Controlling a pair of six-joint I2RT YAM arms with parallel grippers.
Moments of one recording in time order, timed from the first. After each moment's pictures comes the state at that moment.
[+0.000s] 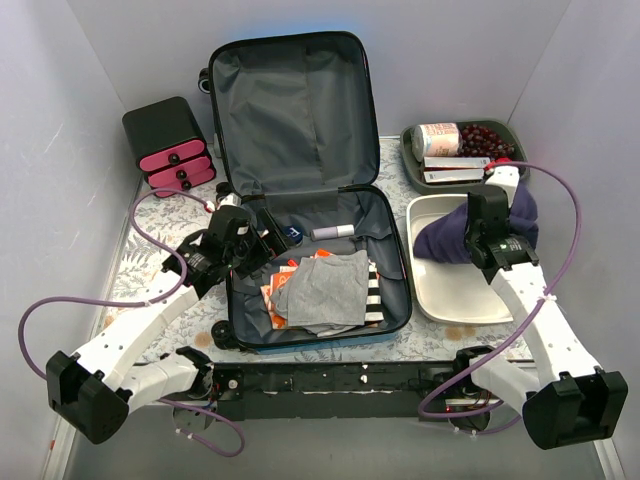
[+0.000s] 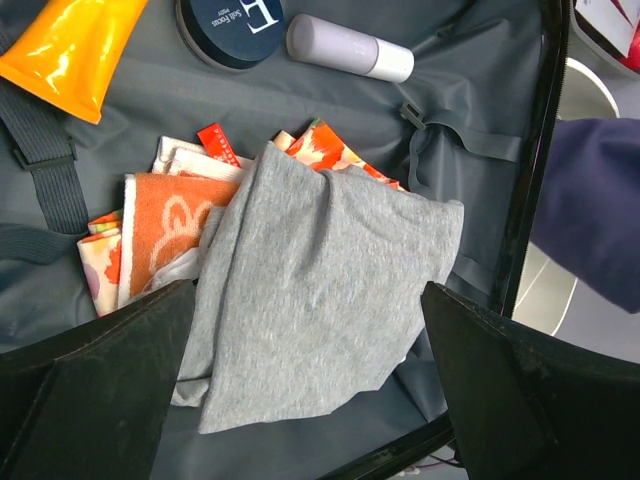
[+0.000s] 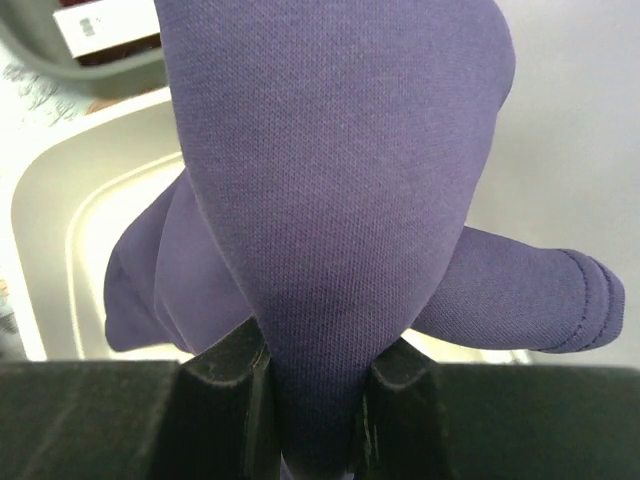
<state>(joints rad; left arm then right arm) -0.56 1.04 0.92 -0.58 -0.05 -0.98 0.21 1.02 0.94 -0.48 0.61 0.12</state>
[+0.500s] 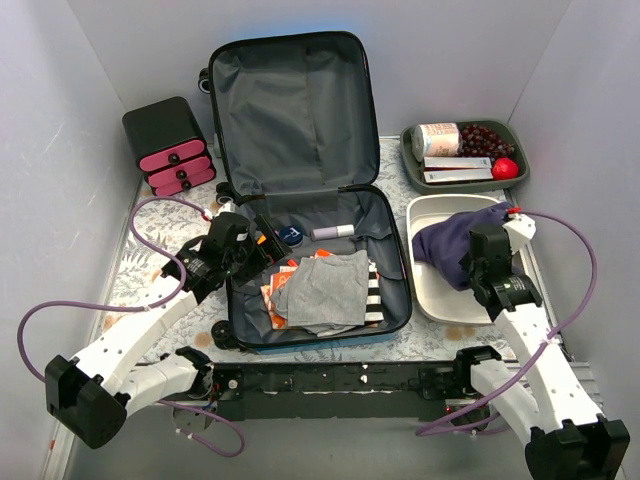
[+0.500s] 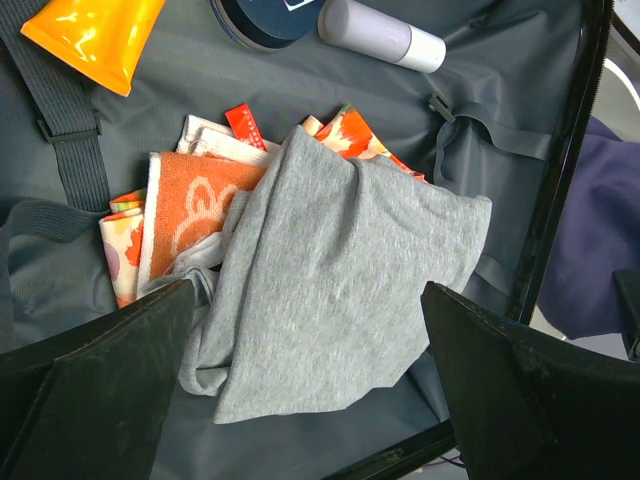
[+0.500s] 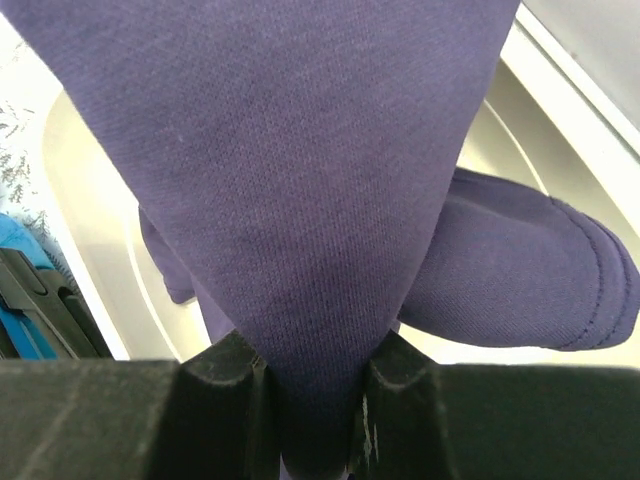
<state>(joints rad) -0.56 1.01 0.87 -0.61 -0.06 -1.01 0.21 0.79 0.68 -0.56 0.51 0.58</state>
